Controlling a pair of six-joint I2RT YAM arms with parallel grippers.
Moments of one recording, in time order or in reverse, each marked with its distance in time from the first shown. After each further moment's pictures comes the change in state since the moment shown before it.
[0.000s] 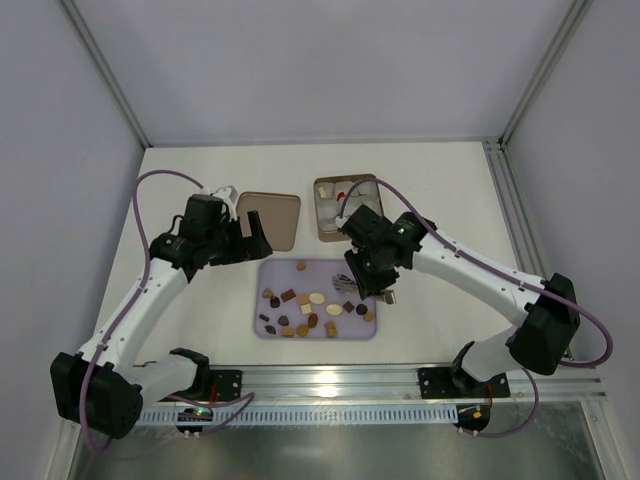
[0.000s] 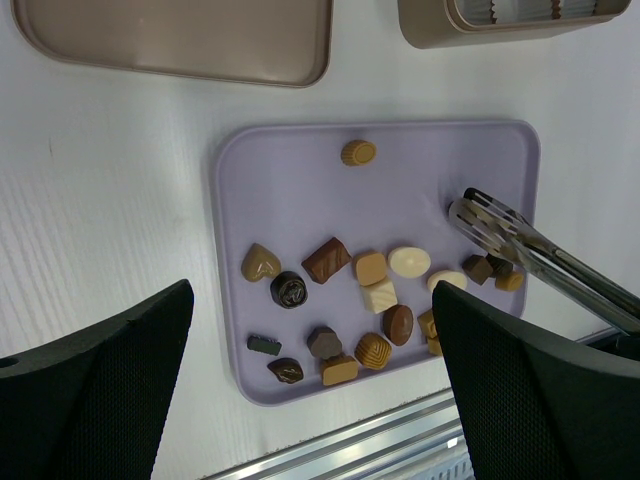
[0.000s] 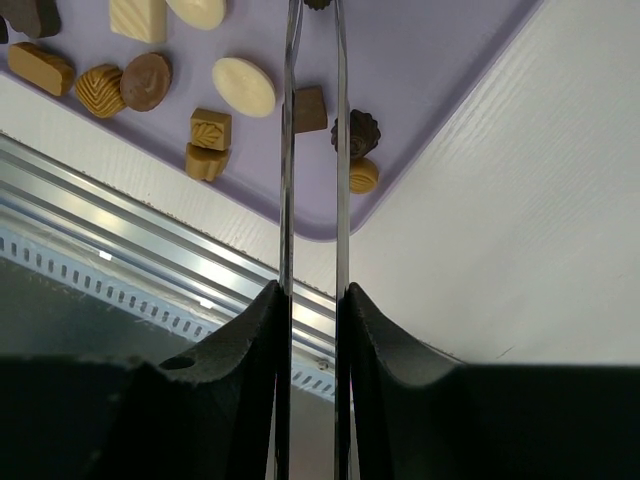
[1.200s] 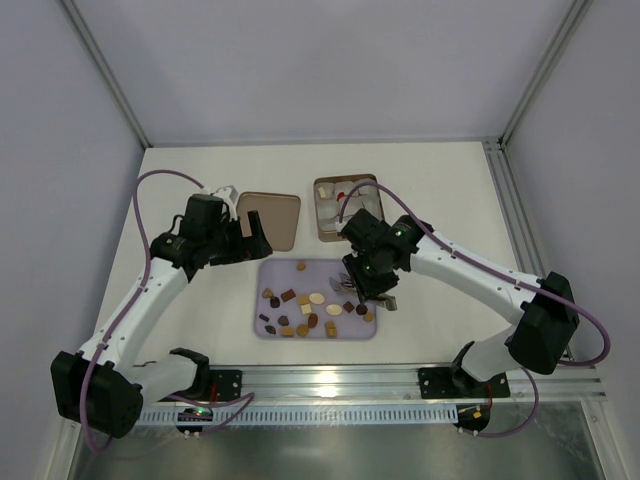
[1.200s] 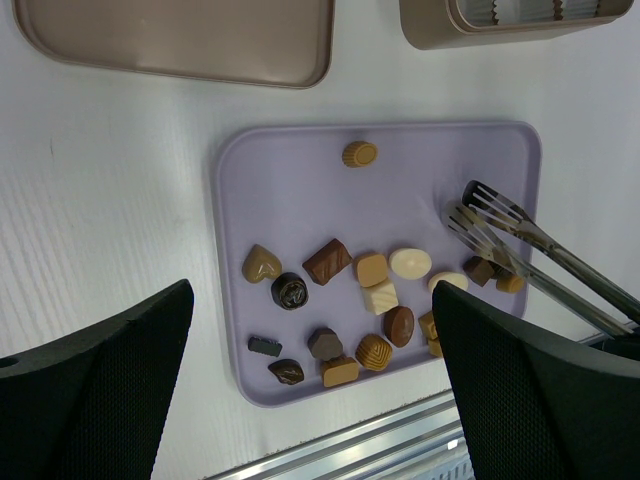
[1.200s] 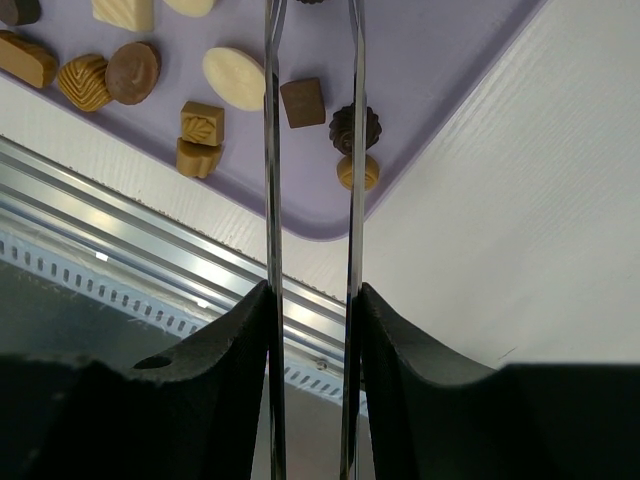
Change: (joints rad) left arm 0.000 0.004 0.000 0.003 -0.003 0.000; right arm 0.001 0.006 -0.031 0.016 -0.008 -0.001
